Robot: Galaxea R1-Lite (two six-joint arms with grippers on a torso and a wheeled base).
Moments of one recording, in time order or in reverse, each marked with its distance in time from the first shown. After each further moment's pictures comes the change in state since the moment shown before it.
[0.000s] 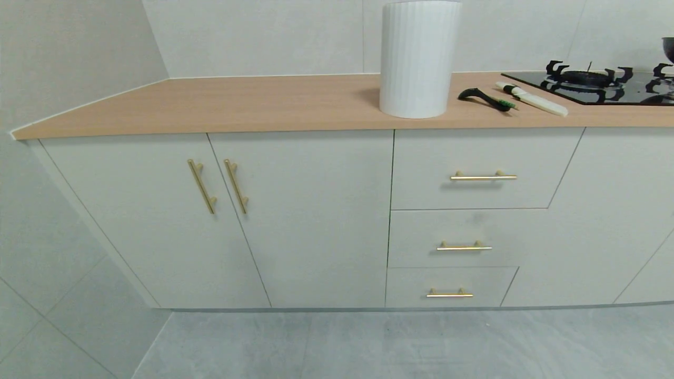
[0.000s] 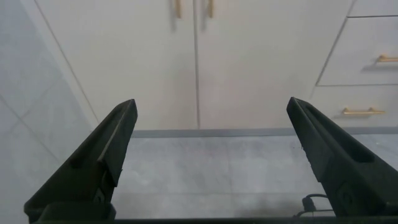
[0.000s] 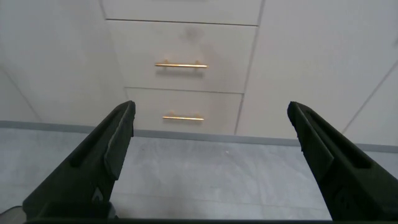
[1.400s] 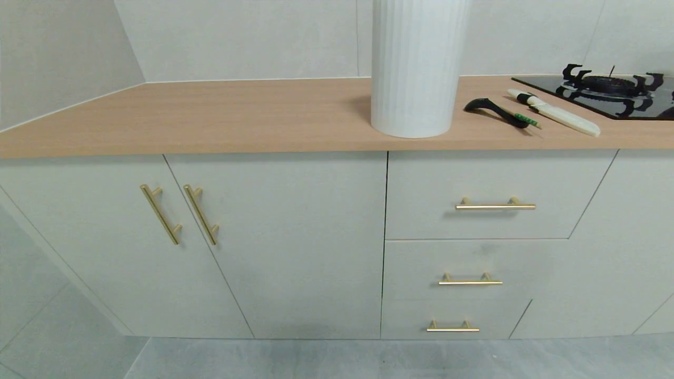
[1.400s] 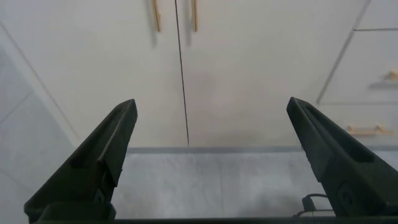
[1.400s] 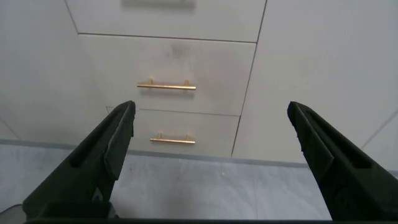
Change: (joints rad) left arm 0.000 0.000 0.000 0.001 0.000 0.000; right arm 0.000 0.001 0.000 0.000 0.008 0.000
